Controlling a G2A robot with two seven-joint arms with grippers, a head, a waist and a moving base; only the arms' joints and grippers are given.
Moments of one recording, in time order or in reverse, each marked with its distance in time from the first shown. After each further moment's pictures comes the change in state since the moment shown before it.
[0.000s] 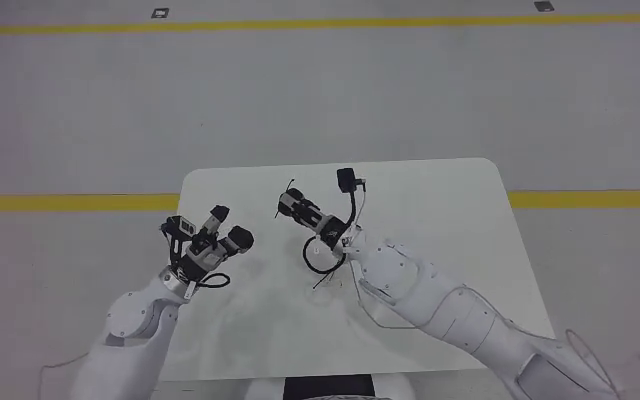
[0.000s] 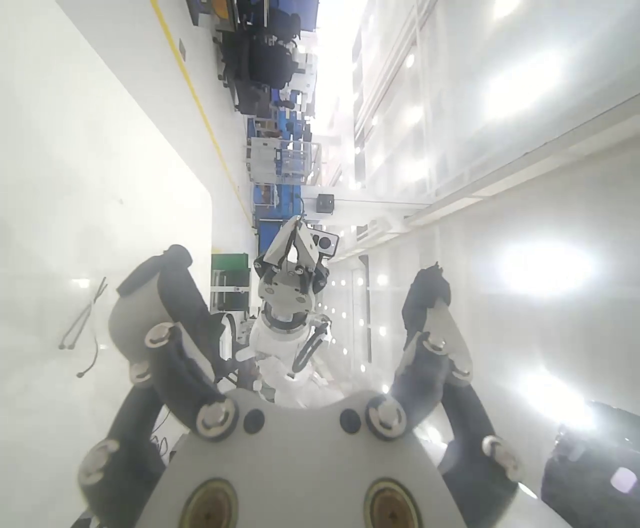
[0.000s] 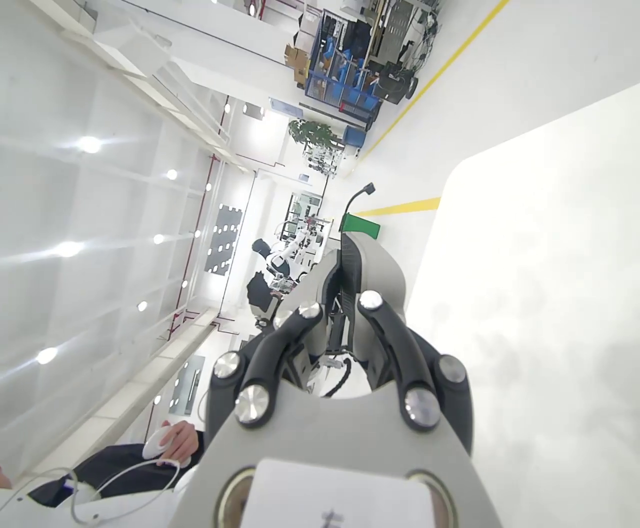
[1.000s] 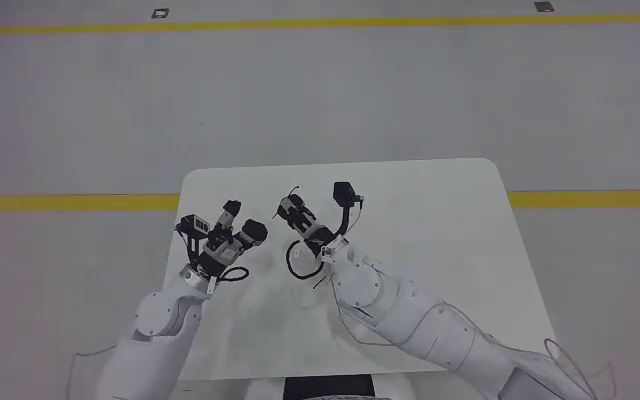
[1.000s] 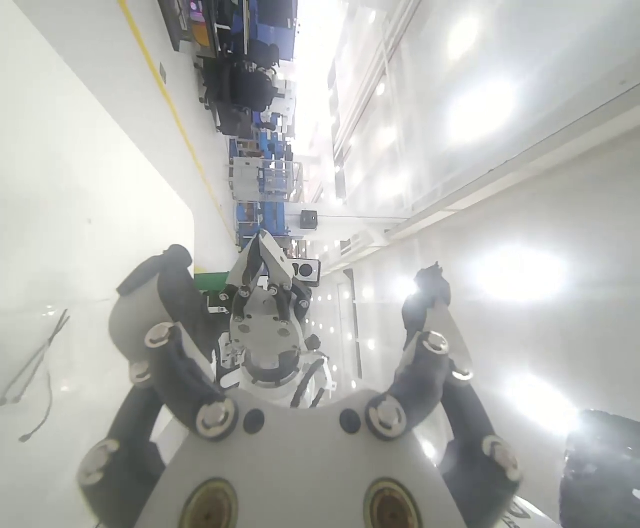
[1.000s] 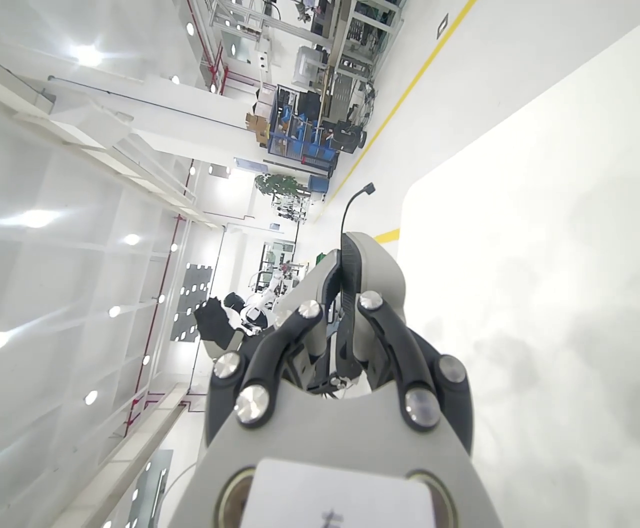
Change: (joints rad) left arm -0.051 -0.028 0.126 0.037 0.004 -0.099 0.149; right arm -0.081 -0.090 -0.008 -0.029 -0.050 0.226 -0.241
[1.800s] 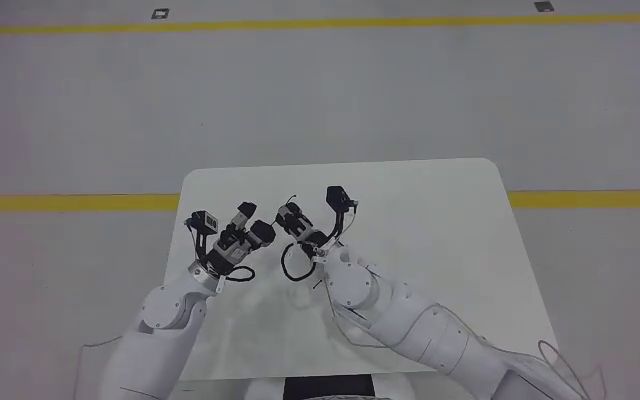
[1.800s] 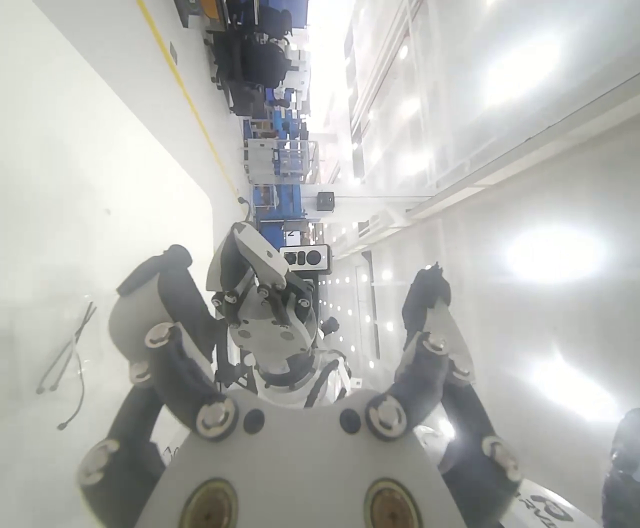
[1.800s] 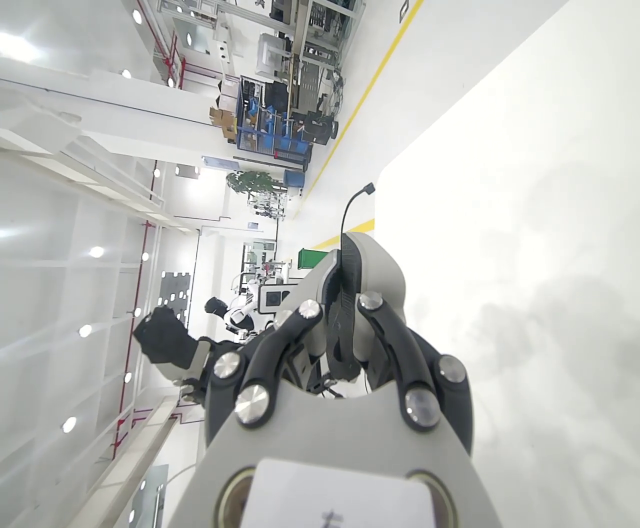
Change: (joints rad) left arm -0.049 -0.001 0.033 0.037 0.084 0.006 -0.033; right arm -0.018 -0.037 0.013 0.011 0.005 0.121 0.032
